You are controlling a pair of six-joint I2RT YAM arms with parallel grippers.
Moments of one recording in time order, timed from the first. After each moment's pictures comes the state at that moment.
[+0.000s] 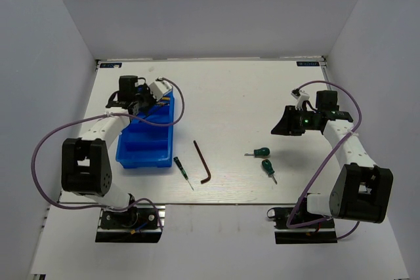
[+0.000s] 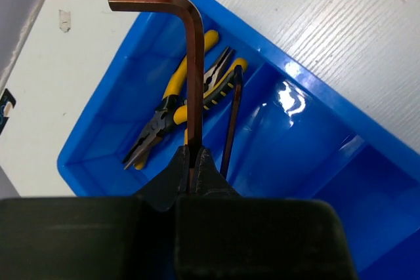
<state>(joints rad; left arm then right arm) -0.10 1.53 1.03 -0.18 0.30 0.81 -0.07 1.30 0.91 -0.65 -0.79 -0.09</state>
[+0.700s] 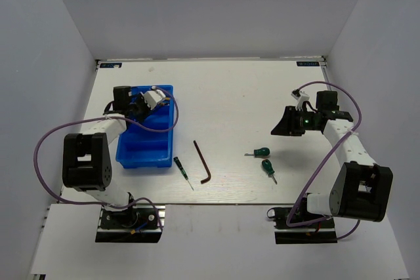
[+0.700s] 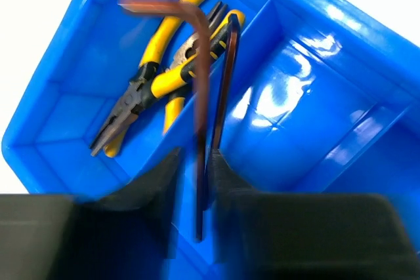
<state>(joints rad) 0.01 1.59 0.89 -0.02 0.40 0.86 -0.08 1.31 0.91 -0.66 -0.81 -0.09</state>
